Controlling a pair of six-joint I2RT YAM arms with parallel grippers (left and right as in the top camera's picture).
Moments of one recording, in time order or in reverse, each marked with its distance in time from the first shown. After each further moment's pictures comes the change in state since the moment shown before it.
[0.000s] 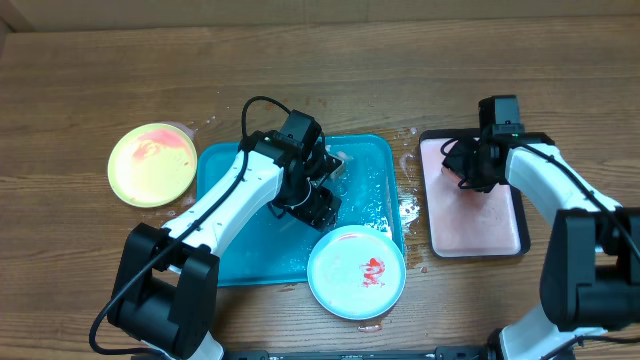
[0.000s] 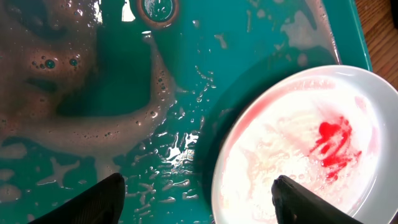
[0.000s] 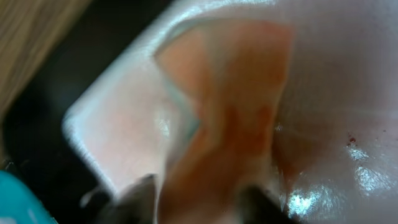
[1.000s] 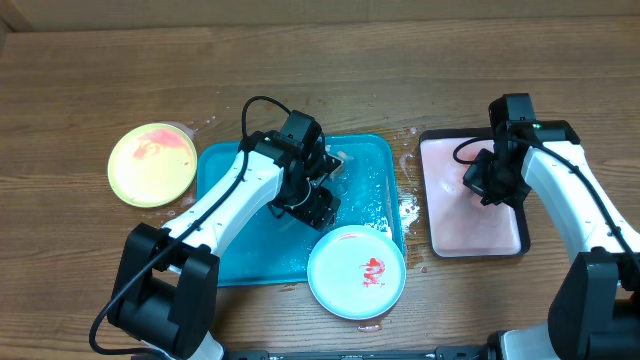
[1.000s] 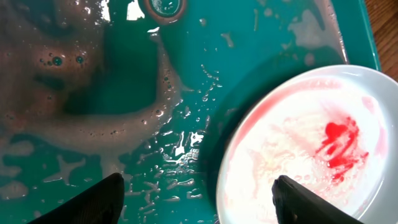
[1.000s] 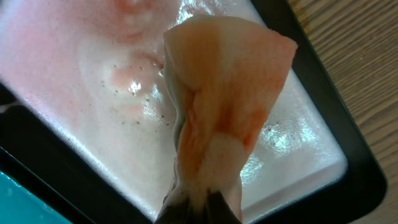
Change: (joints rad) left arm 0.000 0.000 -0.002 0.001 -0.019 -0.004; right arm 0.000 -0.153 0.103 -0.488 0.172 -0.059
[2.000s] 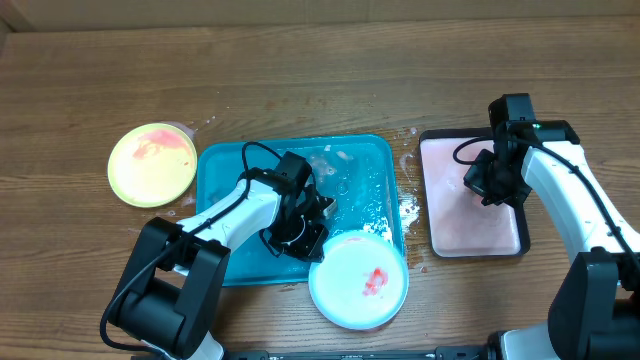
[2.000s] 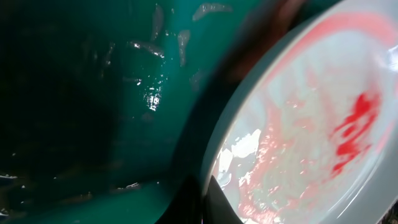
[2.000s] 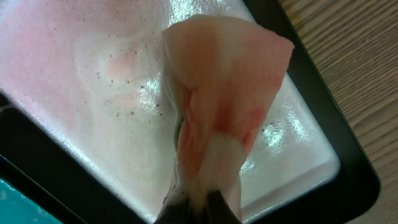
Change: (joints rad) left arm 0.000 0.002 -0.281 0.135 0.209 -0.087; right arm 0.000 0.000 0.000 -0.001 0.014 0.000
